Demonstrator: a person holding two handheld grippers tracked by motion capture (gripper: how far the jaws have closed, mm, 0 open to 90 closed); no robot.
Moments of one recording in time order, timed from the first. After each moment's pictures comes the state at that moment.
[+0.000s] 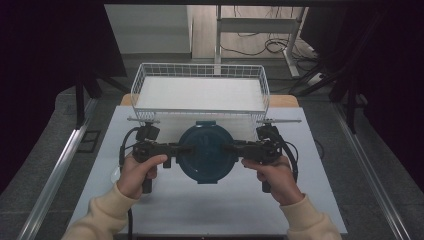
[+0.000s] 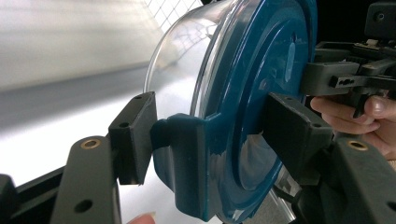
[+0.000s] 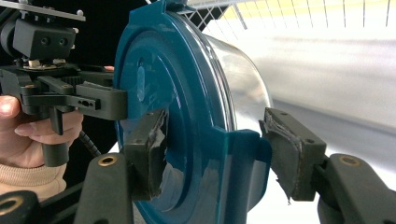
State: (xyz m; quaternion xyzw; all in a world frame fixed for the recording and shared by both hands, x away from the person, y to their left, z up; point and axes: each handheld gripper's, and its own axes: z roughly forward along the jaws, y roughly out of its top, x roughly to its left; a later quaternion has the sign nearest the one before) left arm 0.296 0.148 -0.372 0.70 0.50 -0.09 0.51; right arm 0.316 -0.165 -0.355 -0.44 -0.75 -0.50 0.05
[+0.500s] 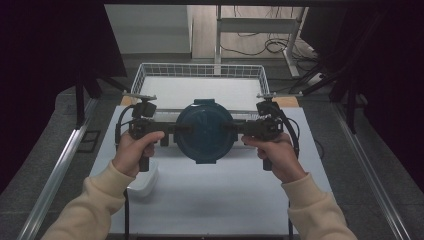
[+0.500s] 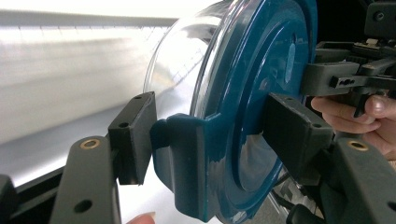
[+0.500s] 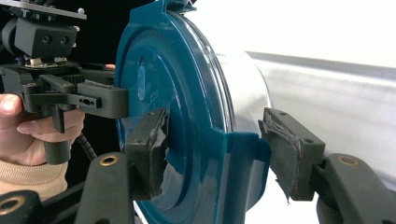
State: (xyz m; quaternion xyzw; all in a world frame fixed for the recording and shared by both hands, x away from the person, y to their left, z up) left arm 0.326 0.156 -0.328 0.70 0.49 -0.08 0.51; right arm 0.347 -0.157 -0.310 -0.43 -0.75 -0.50 0.05
